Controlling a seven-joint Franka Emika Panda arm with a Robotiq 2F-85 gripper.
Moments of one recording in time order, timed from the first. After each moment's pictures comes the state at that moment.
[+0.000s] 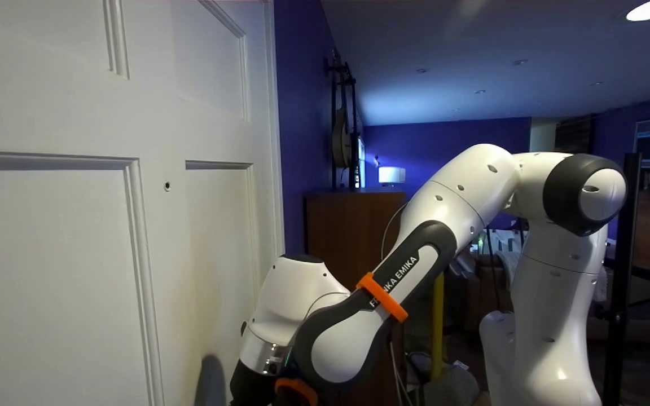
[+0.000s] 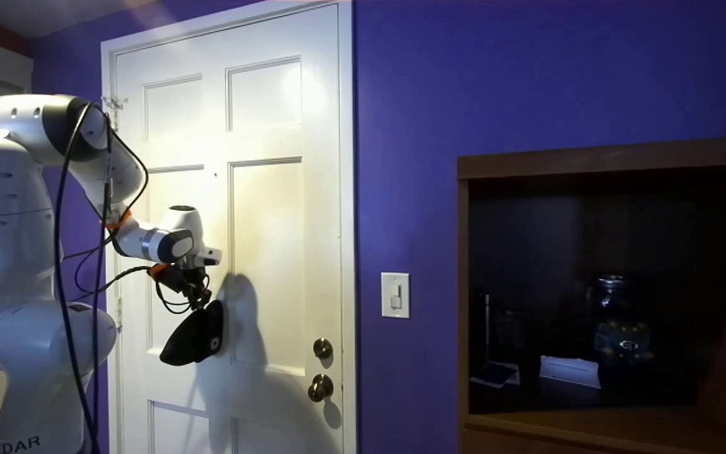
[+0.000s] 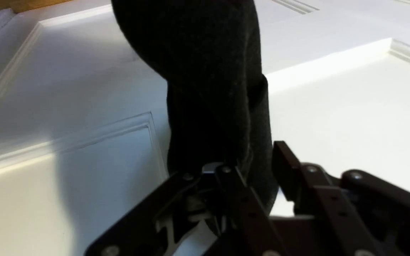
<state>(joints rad) 0.30 -0.20 0.30 -2.50 0.31 2.72 0.30</state>
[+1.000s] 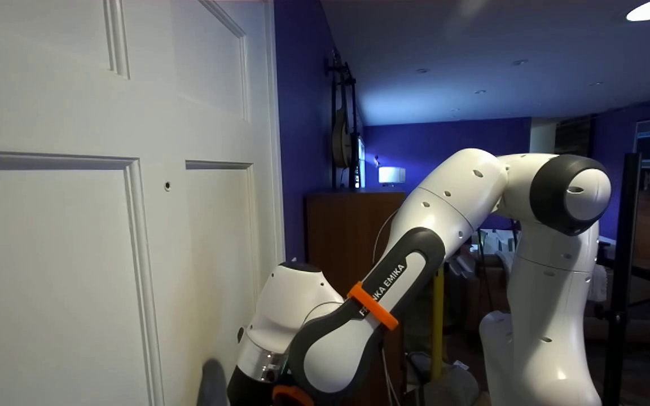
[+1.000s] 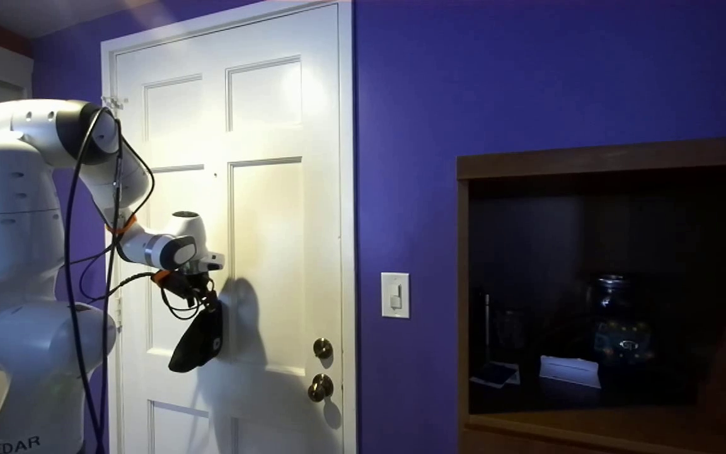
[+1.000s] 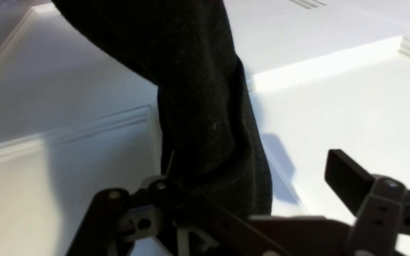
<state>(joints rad) 0.30 -0.15 0.30 -2.50 0.33 2.79 0.23</state>
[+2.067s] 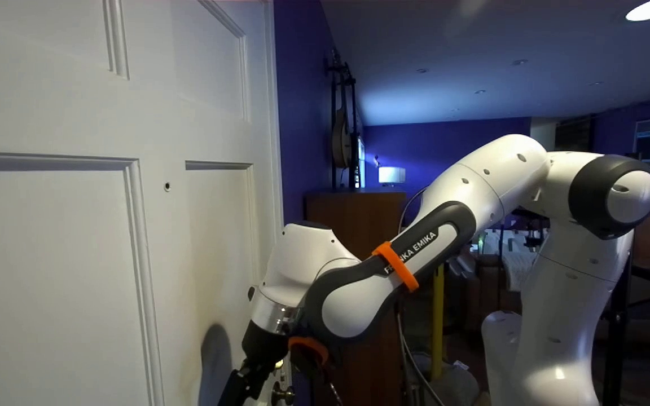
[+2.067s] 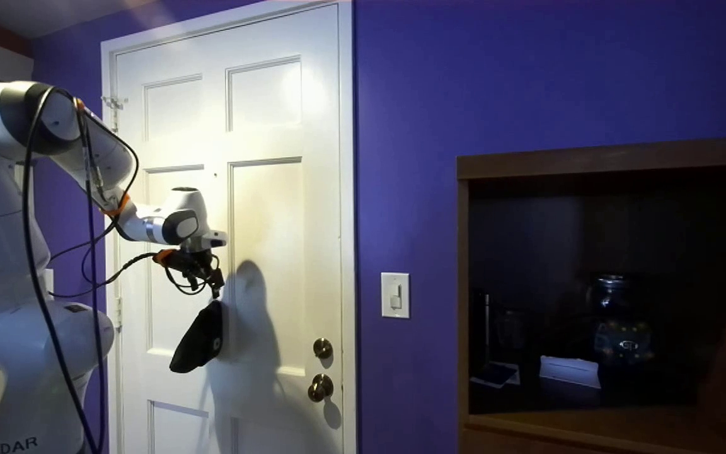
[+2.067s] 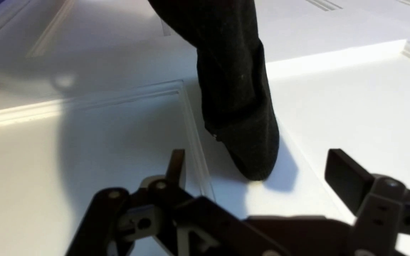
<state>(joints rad) 0.25 -0.34 0.27 -2.49 0.23 2.57 0.22</state>
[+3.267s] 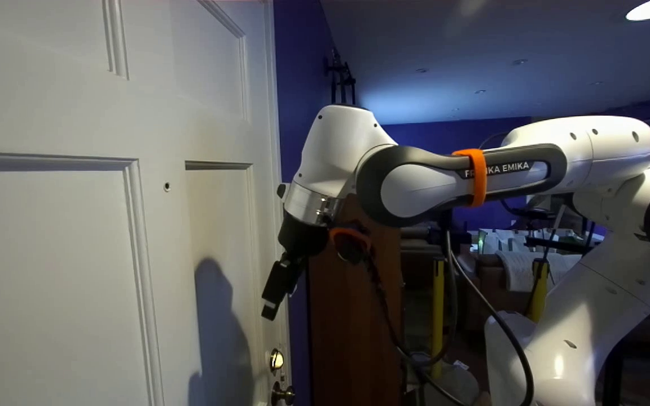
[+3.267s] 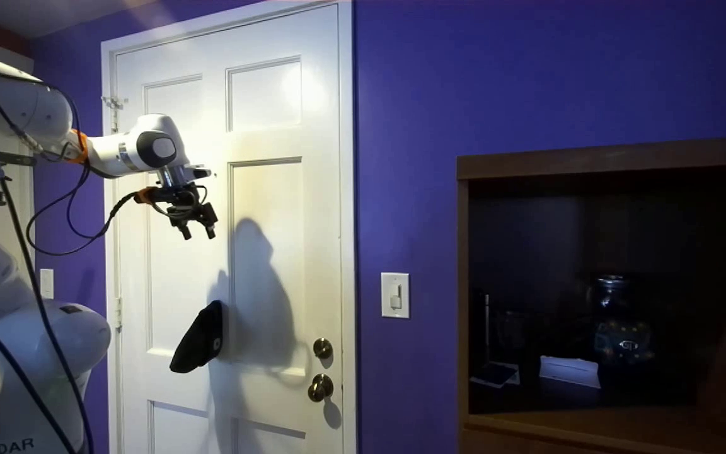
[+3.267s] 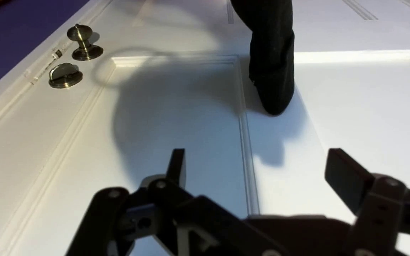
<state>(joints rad) 0.19 -0.65 0.27 -2.27 0.03 2.03 0.22</state>
